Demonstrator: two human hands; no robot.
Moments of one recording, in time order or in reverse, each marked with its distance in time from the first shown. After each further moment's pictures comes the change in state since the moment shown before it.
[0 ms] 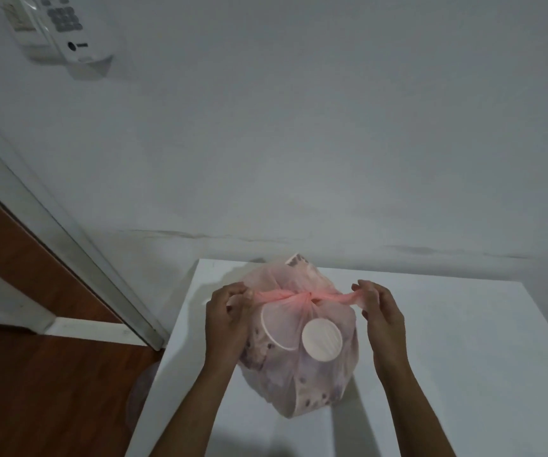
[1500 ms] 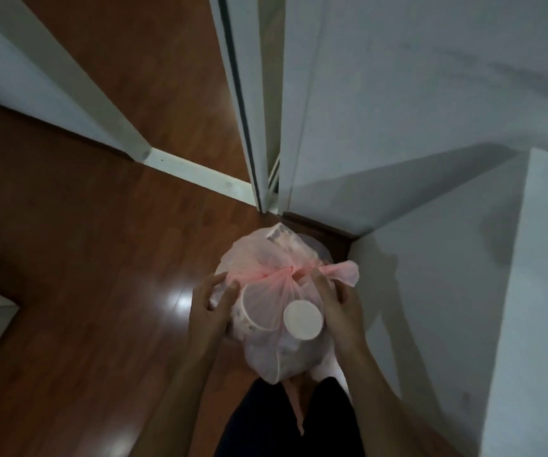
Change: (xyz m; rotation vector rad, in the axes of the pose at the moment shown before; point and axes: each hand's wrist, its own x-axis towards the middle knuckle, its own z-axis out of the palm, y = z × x) left_hand -0.031 -0.023 -0.040 -0.050 0.141 -0.172; right_hand -0.034 -0.013 0.060 -0.106 -0.229 0.197
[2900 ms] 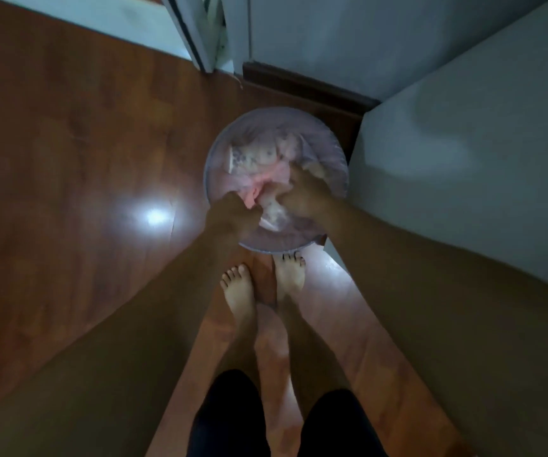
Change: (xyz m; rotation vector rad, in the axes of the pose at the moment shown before) left_hand 0.305 -0.305 -0.328 0.785 -0.369 -0.489; right_hand 0.087 0.200 0.584 -1.069 -0.680 0.017
